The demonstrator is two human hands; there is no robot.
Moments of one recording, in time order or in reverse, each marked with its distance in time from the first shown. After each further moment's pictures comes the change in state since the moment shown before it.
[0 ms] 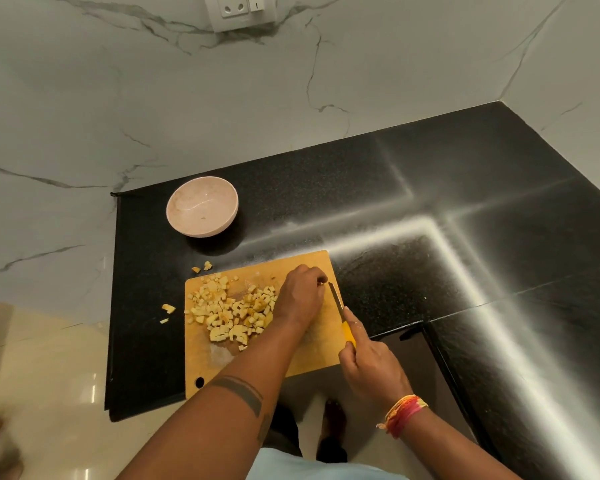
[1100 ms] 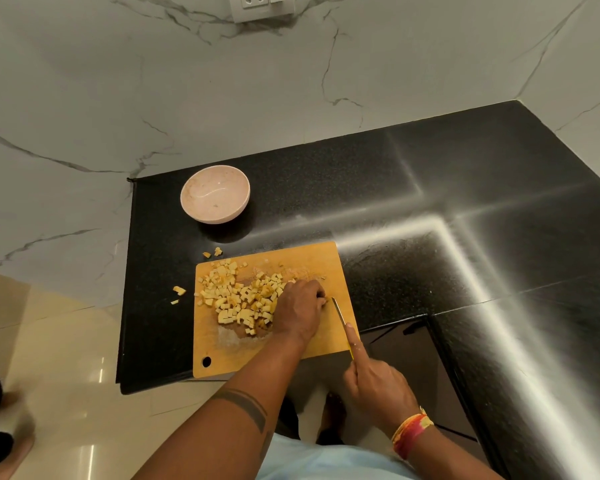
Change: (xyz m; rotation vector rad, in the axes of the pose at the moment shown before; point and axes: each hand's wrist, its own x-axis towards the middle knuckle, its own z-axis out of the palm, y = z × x) left_hand -0.050 -0.009 0.008 0.113 0.036 -0.083; right_hand -0.039 0.010 0.012 -0.227 -0.149 -0.031
